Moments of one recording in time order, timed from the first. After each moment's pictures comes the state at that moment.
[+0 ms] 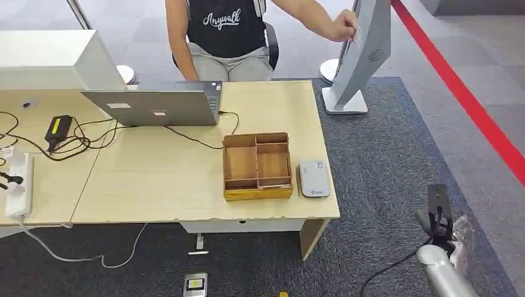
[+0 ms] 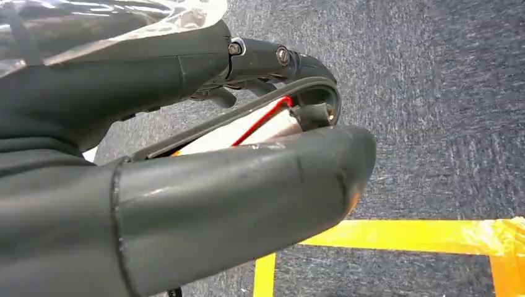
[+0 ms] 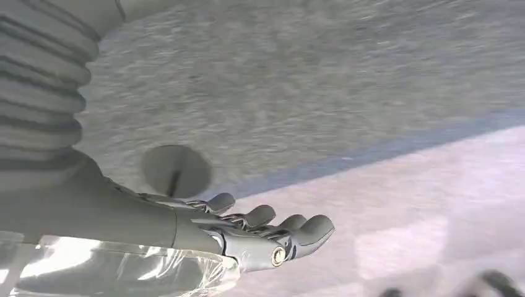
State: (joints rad) left arm -0.07 -0.13 -0.04 -0.19 -0.37 0.51 0.06; right arm -0.21 -0.41 0.06 -0.86 0.22 -0.69 0.46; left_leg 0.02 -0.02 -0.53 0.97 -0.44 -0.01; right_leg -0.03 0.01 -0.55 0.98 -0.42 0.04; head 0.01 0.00
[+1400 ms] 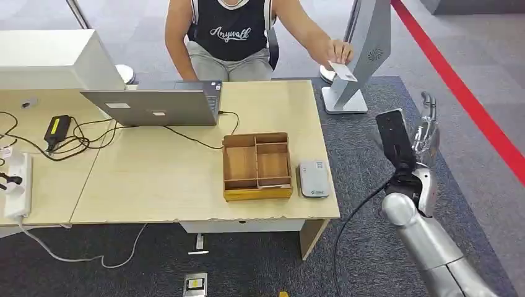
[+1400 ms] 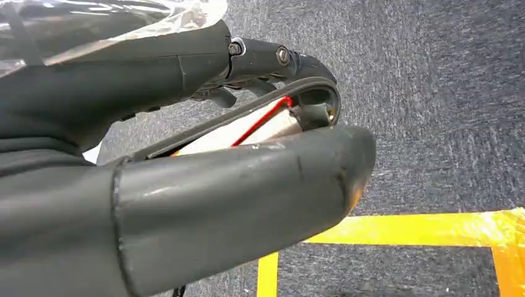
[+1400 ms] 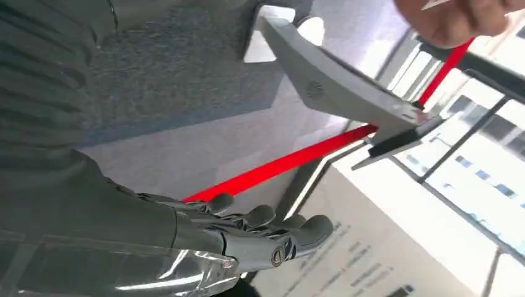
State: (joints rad) left arm -0.07 -0.14 -0.10 -0.19 -0.35 0.53 0.09; right arm -0.42 -0.38 0.34 -1.39 0.53 -0.69 0.41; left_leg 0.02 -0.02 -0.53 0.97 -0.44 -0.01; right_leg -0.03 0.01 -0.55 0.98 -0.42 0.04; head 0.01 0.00
